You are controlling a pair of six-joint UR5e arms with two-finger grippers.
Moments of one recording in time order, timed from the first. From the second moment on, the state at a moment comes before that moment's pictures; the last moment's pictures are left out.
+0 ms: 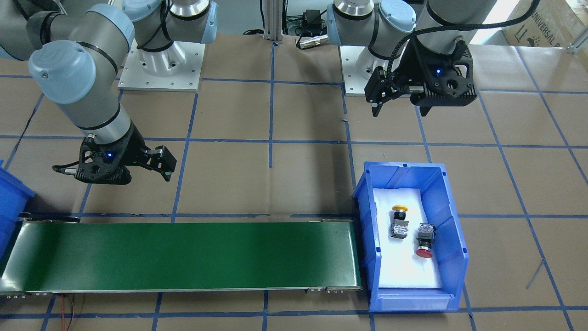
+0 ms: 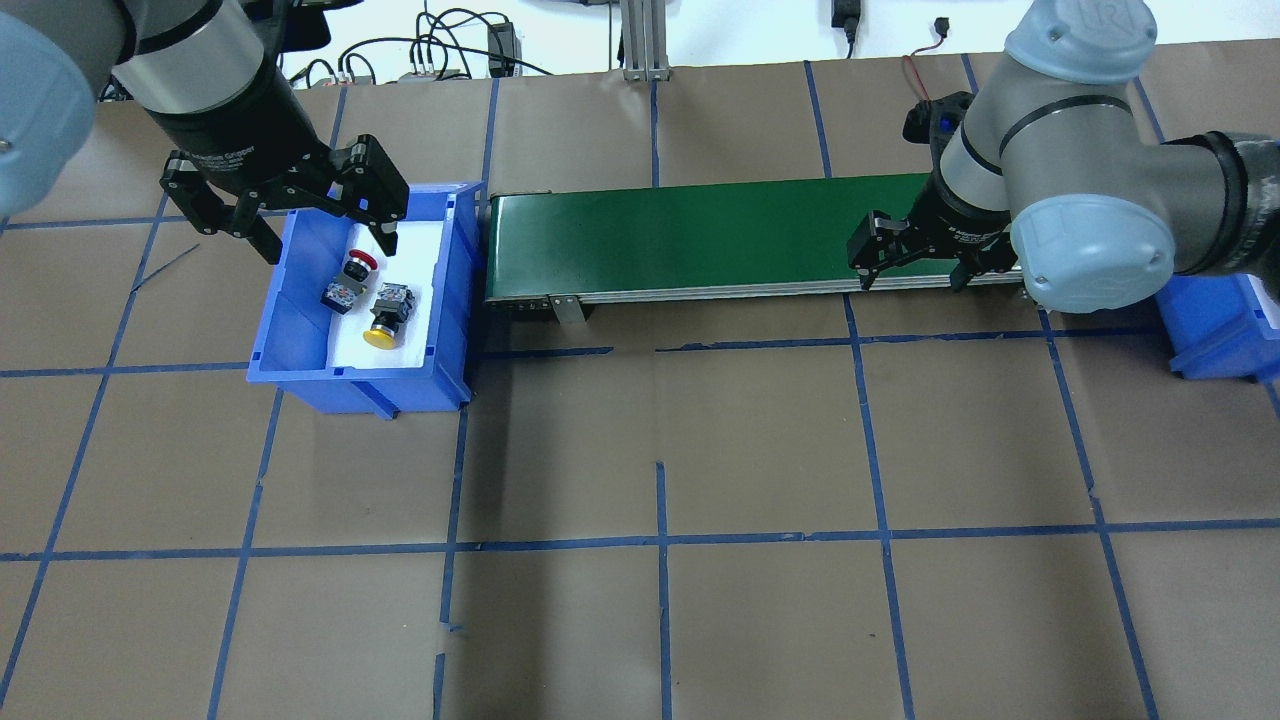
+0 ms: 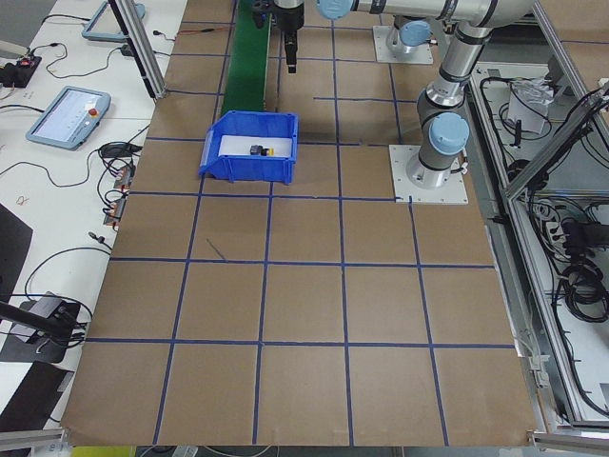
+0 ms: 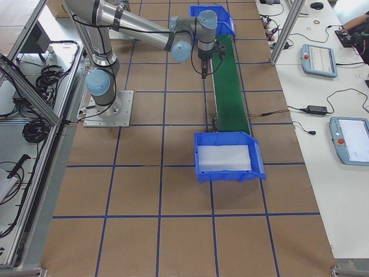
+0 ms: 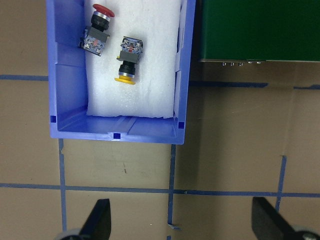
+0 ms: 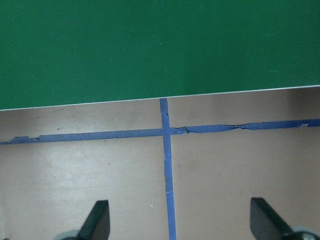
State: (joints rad) left arm -1.58 -1.58 -1.52 -1.66 1.58 -0.02; right arm 1.50 -1.44 1.84 -2.00 -1.51 -0.01
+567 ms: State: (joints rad) left arm -1.57 -1.58 -1.52 -1.66 1.57 0.00; right arm 1.50 -1.43 1.84 -2.01 -1.51 0.00
